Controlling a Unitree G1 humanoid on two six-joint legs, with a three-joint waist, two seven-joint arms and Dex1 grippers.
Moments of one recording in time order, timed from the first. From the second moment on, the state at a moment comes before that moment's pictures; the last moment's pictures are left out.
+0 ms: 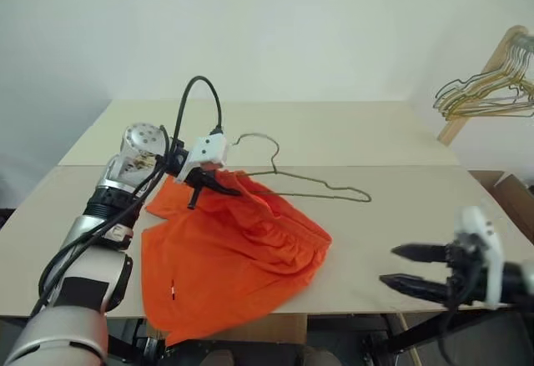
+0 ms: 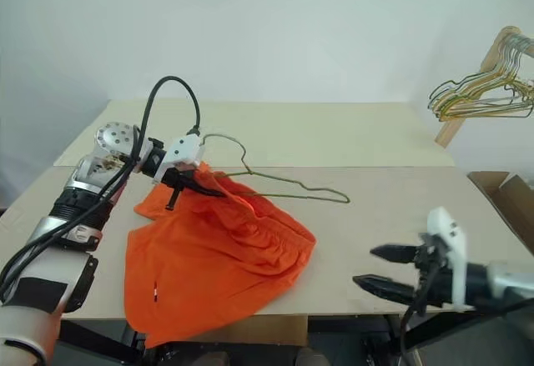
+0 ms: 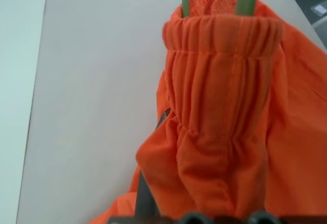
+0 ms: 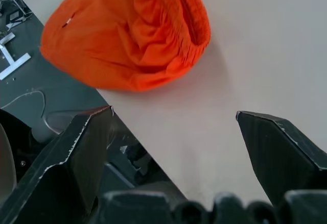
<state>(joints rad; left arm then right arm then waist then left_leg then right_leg) -0.96 0.62 -0.27 0.56 -0.11 0.04 -1.59 0.24 -0.84 -0.47 -0.61 0.71 0.97 1.03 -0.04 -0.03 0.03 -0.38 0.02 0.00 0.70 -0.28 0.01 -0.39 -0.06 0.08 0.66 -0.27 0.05</state>
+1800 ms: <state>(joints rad) -0.87 0.83 -0.45 0.47 -0.26 -0.01 -1.60 -0.09 -0.81 -0.15 -0.29 0.78 0.89 0.97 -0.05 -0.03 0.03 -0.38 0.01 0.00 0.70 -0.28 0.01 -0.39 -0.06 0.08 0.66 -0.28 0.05</state>
